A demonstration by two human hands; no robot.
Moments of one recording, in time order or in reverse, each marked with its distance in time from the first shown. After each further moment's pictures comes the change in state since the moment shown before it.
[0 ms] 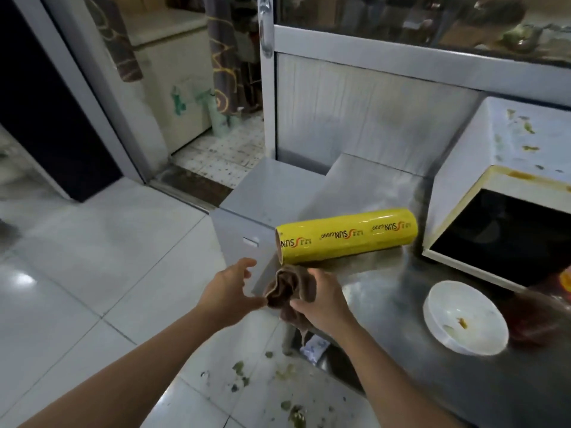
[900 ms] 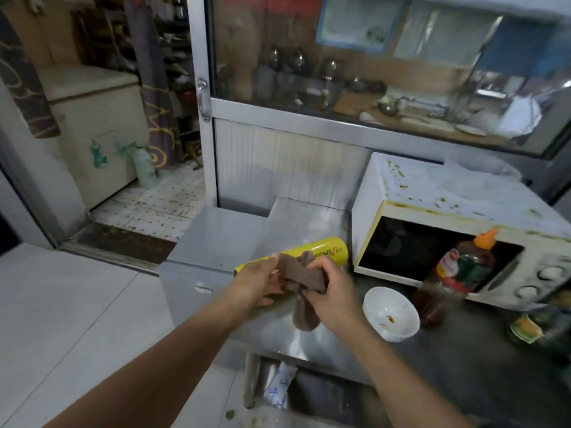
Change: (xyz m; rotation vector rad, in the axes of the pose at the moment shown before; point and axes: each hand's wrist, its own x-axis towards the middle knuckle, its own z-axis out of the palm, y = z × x) left_hand -0.016 0.105 -0.048 -0.854 -0.331 0.061; right_hand -0.084 -0.067 -0.093 0.278 0.511 -0.208
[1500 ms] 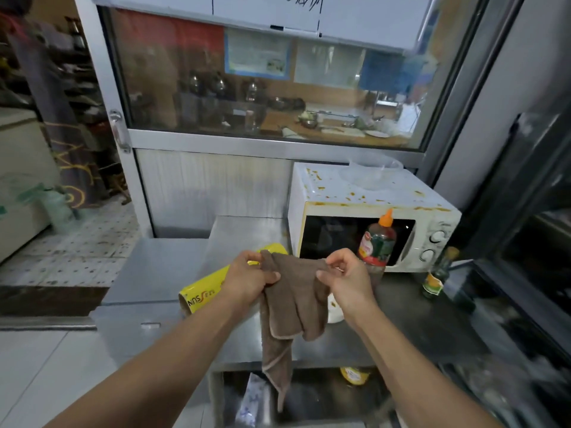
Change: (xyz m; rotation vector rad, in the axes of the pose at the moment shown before) left_hand -0.021 0.030 0.074 -0.056 -0.053 0.140; right_hand -0.045 -0.004 -0.096 0.303 0.415 0.201
